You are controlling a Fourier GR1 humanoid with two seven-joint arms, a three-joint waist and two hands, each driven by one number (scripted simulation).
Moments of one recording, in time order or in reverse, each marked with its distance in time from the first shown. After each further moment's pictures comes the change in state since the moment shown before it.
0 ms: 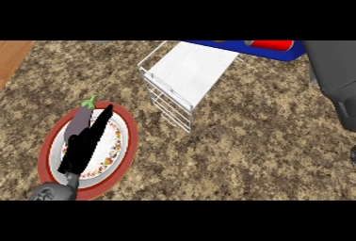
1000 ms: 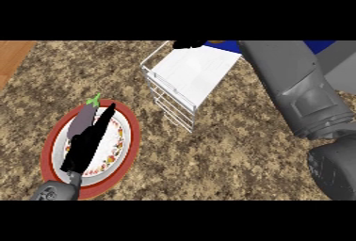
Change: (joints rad) left arm -0.010 -0.015 0.001 0.001 -0.022 -0.008 -0.008; right arm -0.088 0.175 -0.294 0.351 -0.279 0.165 0.119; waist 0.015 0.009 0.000
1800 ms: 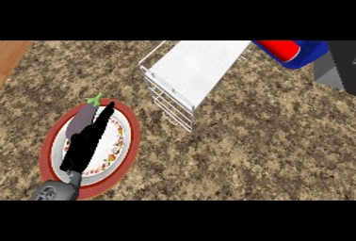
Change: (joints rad) left arm -0.001 -0.006 0.011 -0.015 -0.009 0.006 0.017; right arm 0.050 -0.265 -0.242 -0.061 -0.204 -0.256 0.075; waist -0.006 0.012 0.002
